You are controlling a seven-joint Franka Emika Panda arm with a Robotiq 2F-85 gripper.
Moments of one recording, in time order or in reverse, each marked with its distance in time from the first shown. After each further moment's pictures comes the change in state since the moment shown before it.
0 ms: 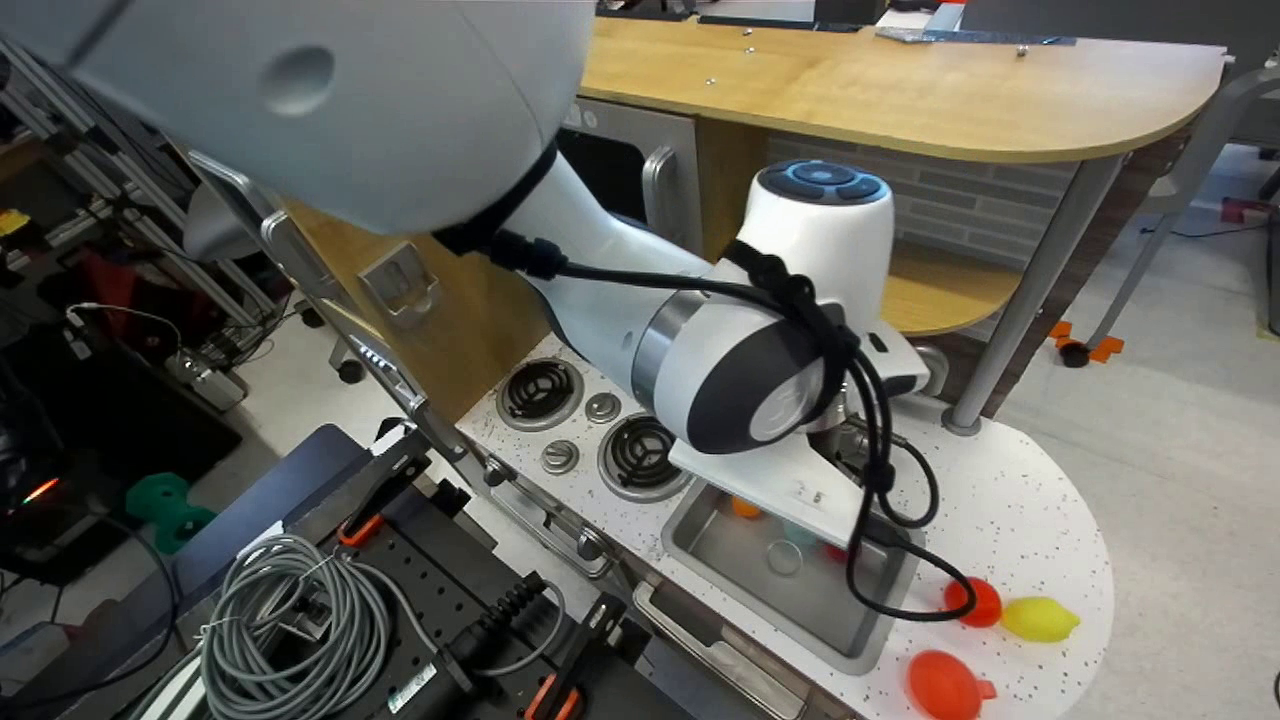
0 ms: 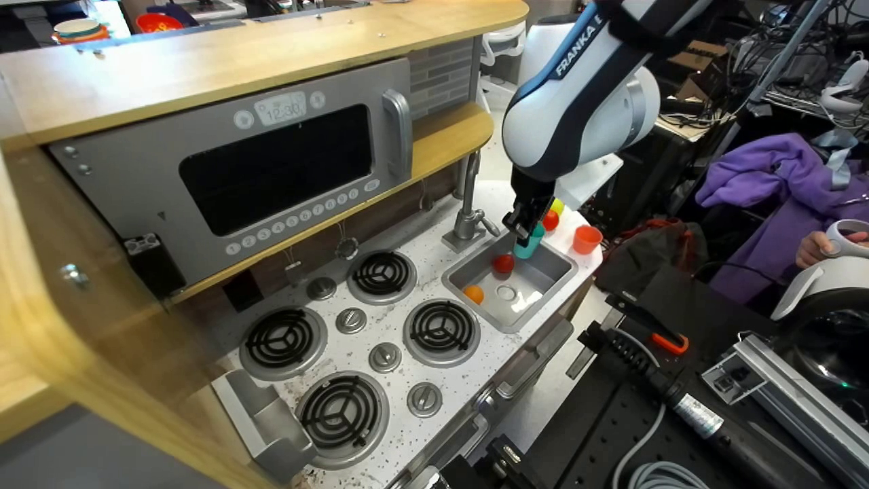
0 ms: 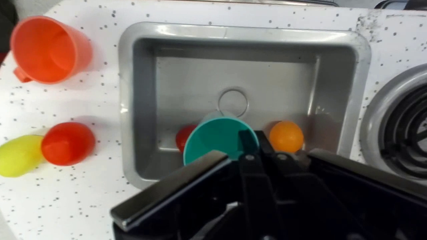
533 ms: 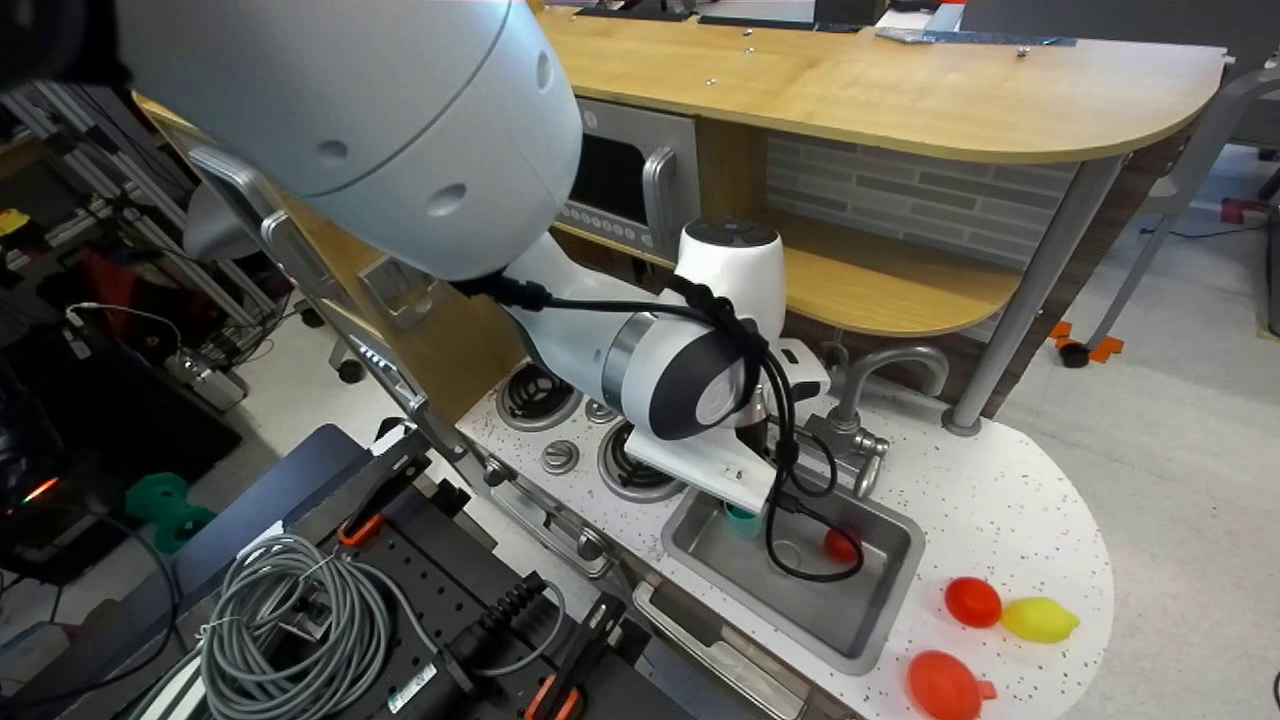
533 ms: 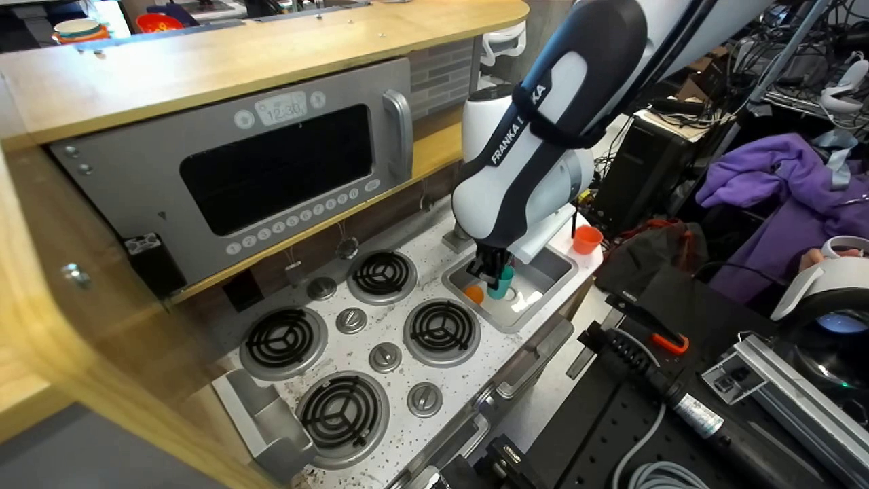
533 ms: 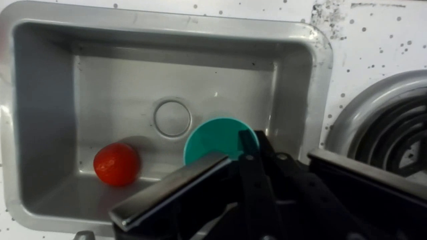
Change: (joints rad) arm 0.140 0.181 -0.017 0.116 -0.007 -0.016 0.110
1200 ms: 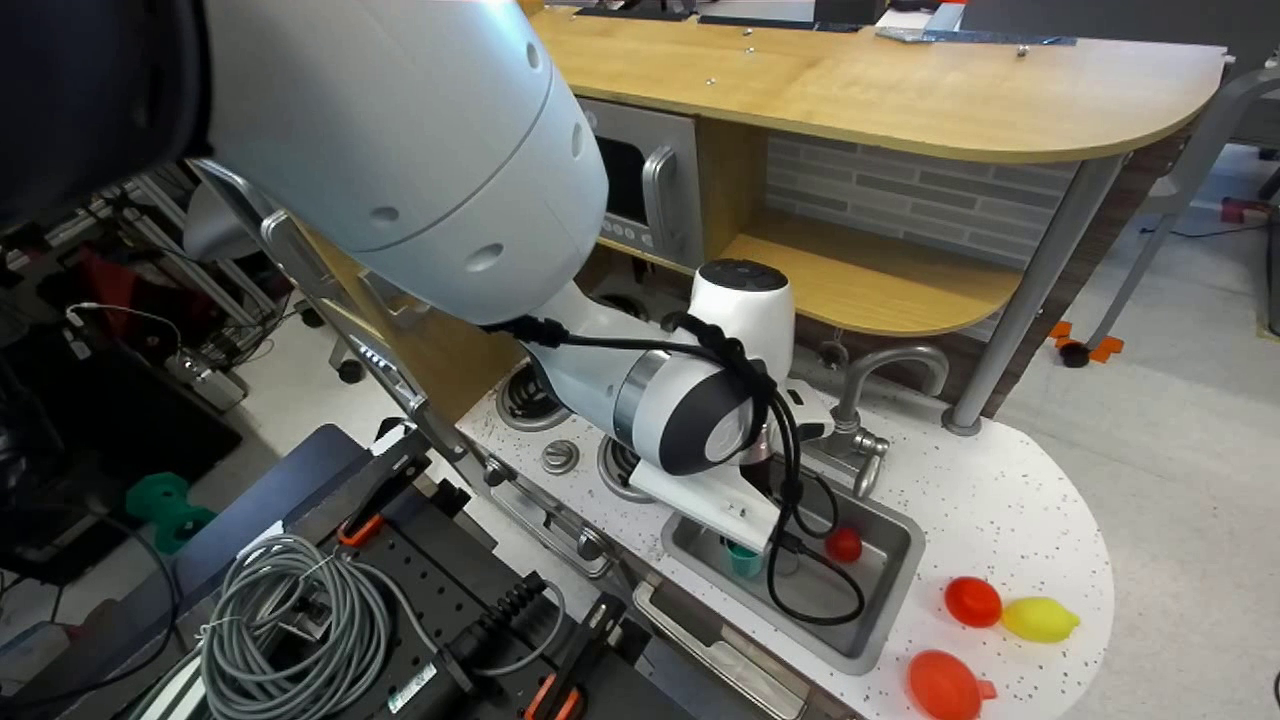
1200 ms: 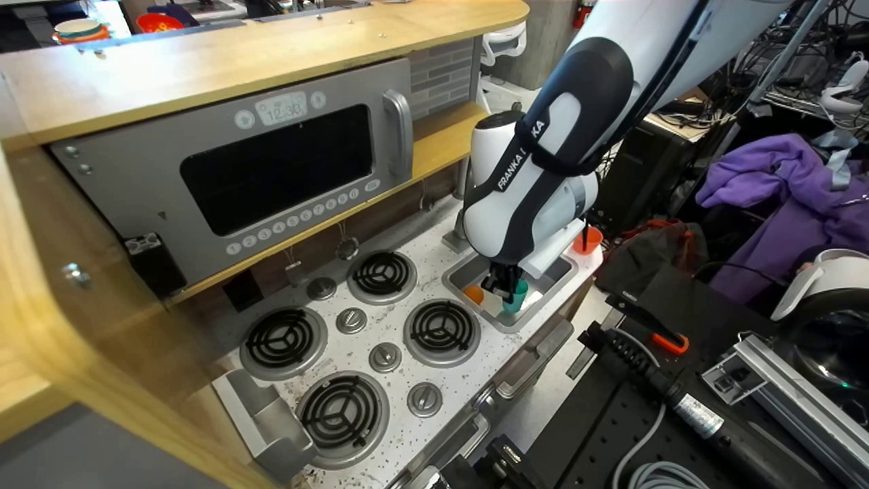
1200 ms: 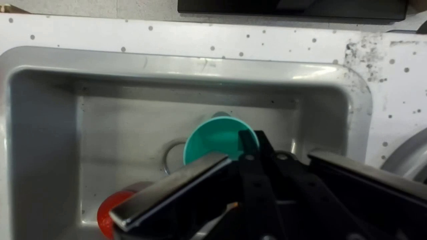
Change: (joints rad) arm -0.003 0.061 -0.027 0.020 0.000 -0.025 0.007
